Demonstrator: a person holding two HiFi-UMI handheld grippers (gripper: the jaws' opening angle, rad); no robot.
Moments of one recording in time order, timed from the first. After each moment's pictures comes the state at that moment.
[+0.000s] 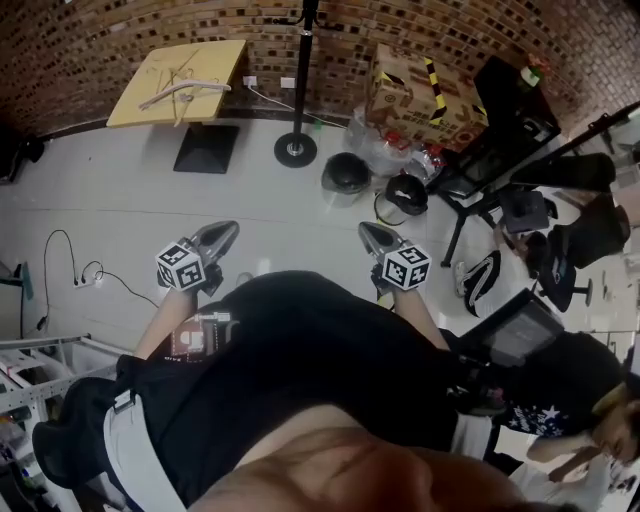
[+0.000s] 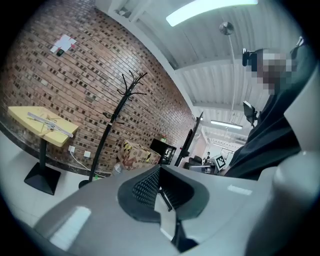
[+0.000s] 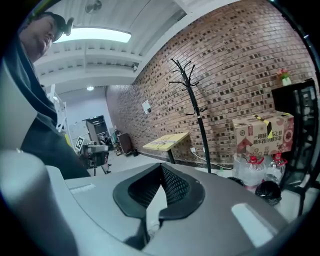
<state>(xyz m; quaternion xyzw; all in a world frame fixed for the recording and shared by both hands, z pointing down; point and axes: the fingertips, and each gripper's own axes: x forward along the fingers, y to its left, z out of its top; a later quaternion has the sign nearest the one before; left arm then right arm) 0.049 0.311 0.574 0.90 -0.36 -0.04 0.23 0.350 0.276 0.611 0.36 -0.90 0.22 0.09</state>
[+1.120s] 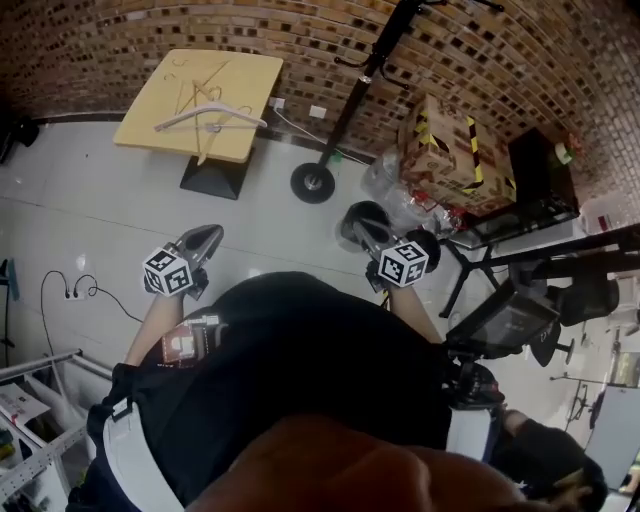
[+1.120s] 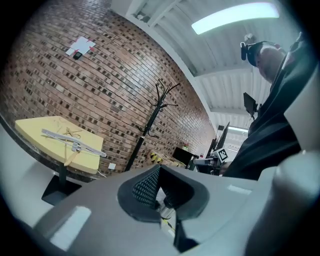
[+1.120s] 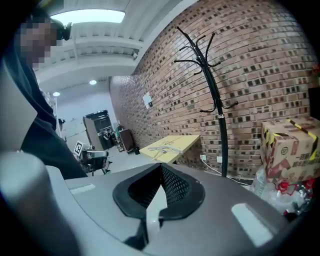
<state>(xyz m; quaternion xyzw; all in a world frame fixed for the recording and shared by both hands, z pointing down) -0.164 0.098 0.601 0.87 -0.42 -0.05 0.24 0.156 0.014 0.600 0.32 -0.92 0.21 0.12</state>
